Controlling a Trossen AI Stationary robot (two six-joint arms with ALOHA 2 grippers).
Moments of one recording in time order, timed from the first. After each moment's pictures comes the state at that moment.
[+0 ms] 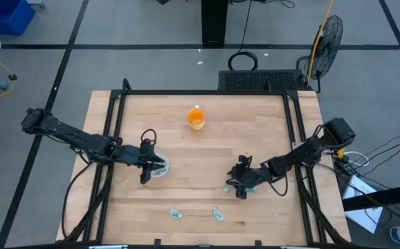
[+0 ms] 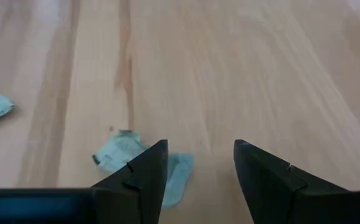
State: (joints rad) left arm -0.31 0.90 0.48 -0.21 -0.19 -0.48; right arm 0.42 1.62 0.50 0.33 0.34 0.46
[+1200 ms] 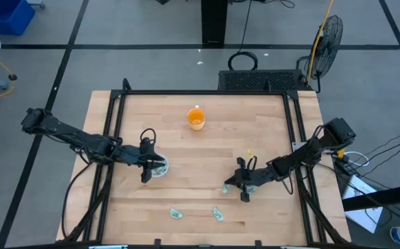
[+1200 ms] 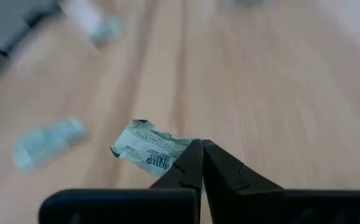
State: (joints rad) left arm -0.31 0.90 0.48 -0.20 -0.24 -0.47; right arm 0.44 1.62 0.41 0.72 0.29 0.28
